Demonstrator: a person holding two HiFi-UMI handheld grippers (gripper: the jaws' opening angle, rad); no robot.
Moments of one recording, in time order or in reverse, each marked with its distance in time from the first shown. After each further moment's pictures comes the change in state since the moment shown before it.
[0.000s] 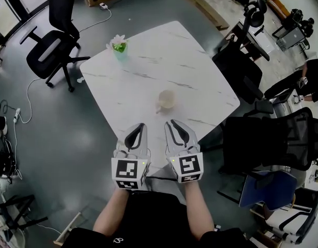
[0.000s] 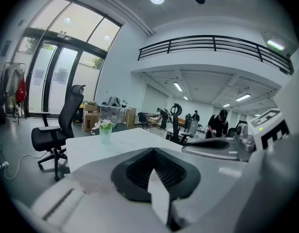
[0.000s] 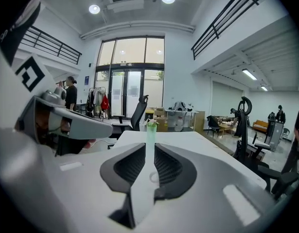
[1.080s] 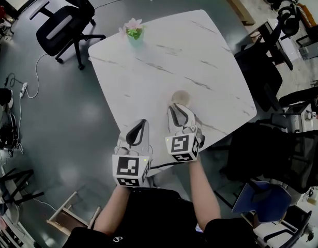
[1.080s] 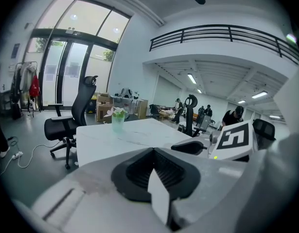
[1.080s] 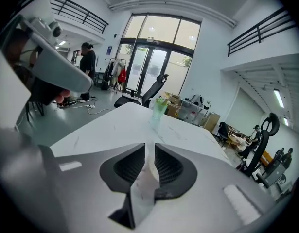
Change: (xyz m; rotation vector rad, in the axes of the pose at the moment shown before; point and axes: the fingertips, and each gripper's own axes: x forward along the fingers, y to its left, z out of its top) left arm 0.035 0.042 -0.032 -0.075 0.106 0.143; right arm 0.117 -0.018 -0.070 -0.332 0.216 0.107
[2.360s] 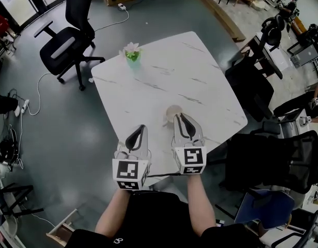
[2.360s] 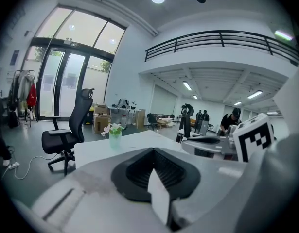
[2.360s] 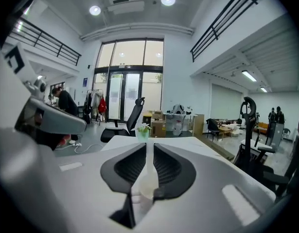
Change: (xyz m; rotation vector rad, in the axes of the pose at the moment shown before) left arm -0.017 -0.008 0.049 0.057 -0.110 -0.013; right arm -0.067 -0.048 0.059 0.341 -0.253 -0.119
